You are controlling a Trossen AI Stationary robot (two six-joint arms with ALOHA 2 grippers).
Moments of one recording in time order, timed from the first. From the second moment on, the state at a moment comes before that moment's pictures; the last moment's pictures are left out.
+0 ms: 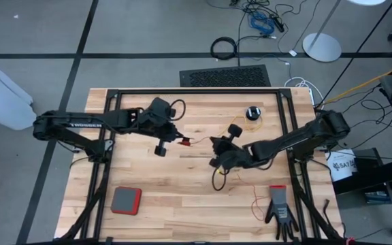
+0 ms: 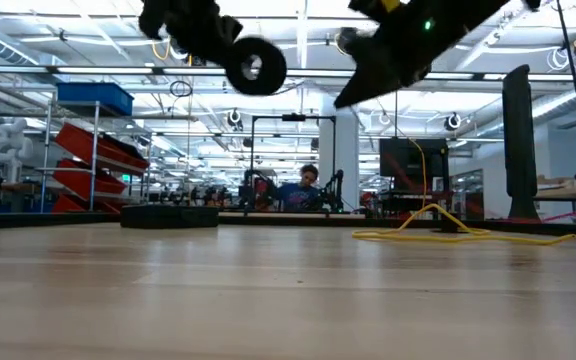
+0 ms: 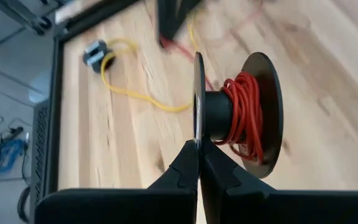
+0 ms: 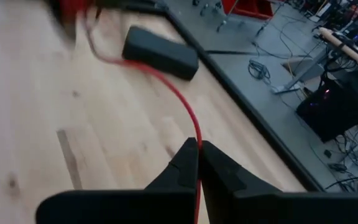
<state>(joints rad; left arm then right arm) 0.10 1.29 1.07 -0.47 0.02 0.51 0.26 1.54 0.94 -0.10 0.90 0.19</state>
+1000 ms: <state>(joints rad) 0.09 1.62 0.94 0.37 -0.40 0.54 0.25 1.54 0.94 0.19 0.83 0.11</state>
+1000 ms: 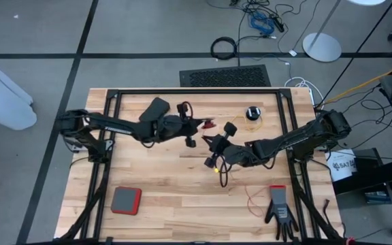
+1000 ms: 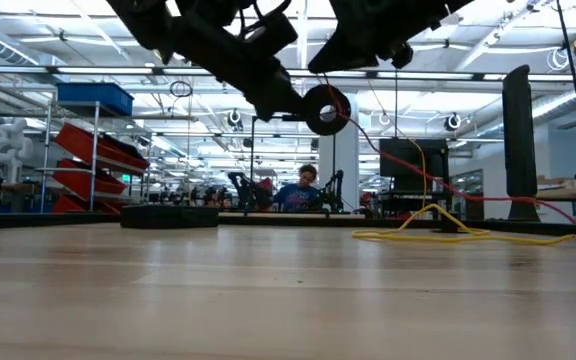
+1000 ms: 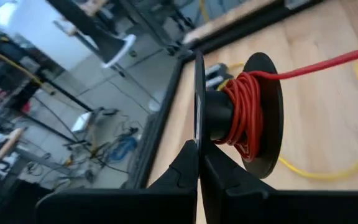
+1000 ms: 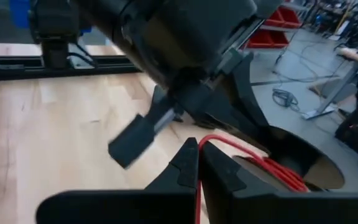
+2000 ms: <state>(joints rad) 0.13 1.62 0.94 0.63 0.10 0.14 0.25 1.53 0.75 0.45 1.05 -0.18</state>
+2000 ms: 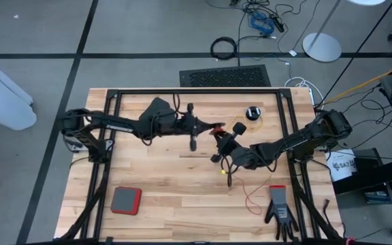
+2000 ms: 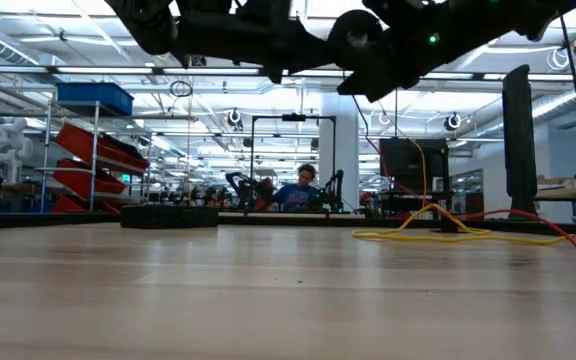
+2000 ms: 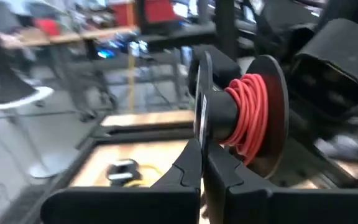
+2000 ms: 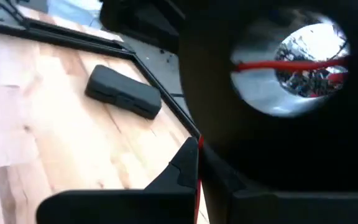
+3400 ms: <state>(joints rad) 0.17 1.47 0.94 0.05 -0.13 0.67 0.17 1.44 0.75 0.20 0.71 0.03</state>
